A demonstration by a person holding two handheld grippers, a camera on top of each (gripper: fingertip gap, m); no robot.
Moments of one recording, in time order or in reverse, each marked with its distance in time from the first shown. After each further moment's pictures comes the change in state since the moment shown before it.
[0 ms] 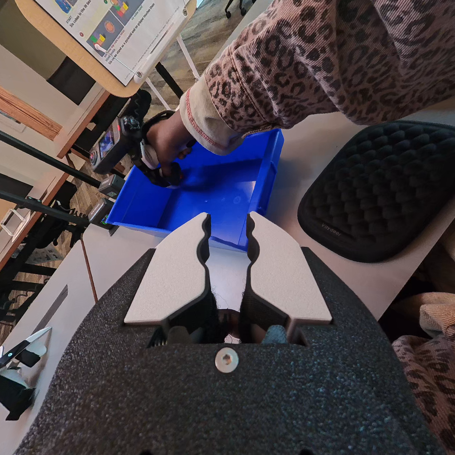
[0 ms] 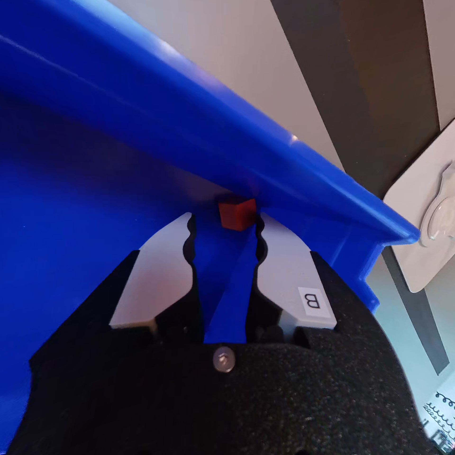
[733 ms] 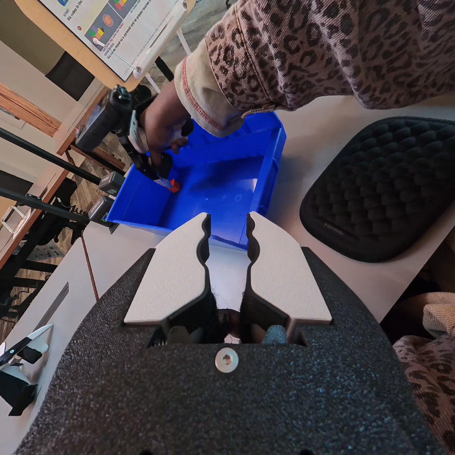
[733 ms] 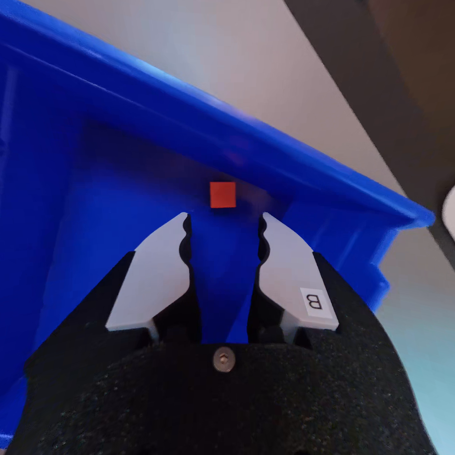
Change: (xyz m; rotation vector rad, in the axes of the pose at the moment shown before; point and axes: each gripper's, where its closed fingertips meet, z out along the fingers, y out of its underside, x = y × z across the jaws) left arm -0.002 0.002 0.002 -0.015 -0.004 -0.002; right arm -0.019 -0.006 -0.024 0.057 -0.244 0.113
